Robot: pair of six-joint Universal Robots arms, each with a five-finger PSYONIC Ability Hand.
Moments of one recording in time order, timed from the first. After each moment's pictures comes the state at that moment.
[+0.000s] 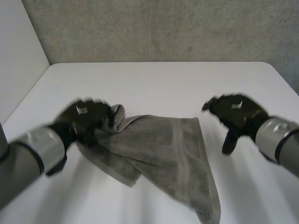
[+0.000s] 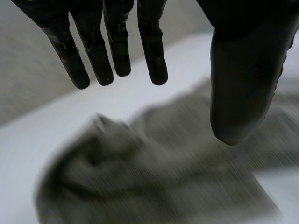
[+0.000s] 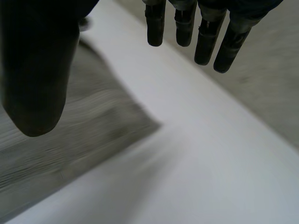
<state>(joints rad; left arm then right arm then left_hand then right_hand) 4.31 -1.63 -1.71 2.95 -1.35 3.33 1.89 -1.45 1.63 0.25 1.33 2.70 0.51 0.50 0.50 0.50 0.33 0.23 0.25 0.24 0.26 0.07</state>
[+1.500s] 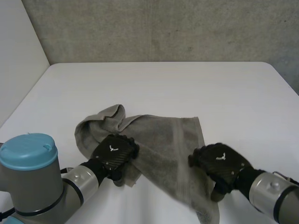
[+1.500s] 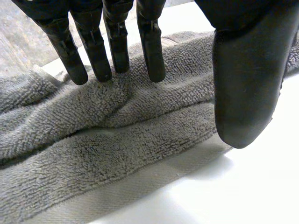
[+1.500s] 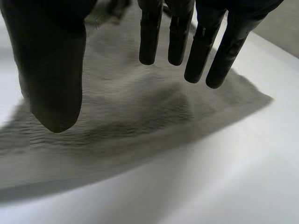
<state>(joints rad) 4.21 -1.91 -1.92 3.41 -1.30 3.42 1.83 -1.50 2.04 0.08 1.07 2.60 0.43 0.45 0.45 0.45 0.25 0.45 0.47 0.45 0.45 0.24</state>
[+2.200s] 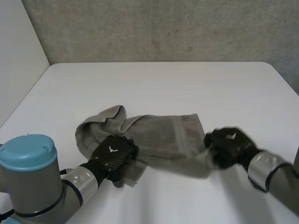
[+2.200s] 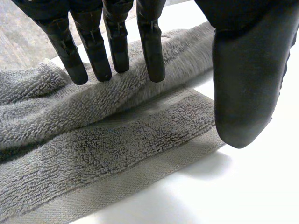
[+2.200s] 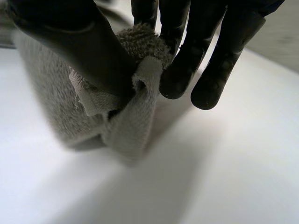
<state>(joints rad) 4.22 -1.91 -1.93 3.41 -1.30 3.43 1.79 -1.35 1.91 -0.07 1.20 2.81 0.43 0.45 0.45 0.45 0.25 1.30 1.32 1.34 1.34 1.17</state>
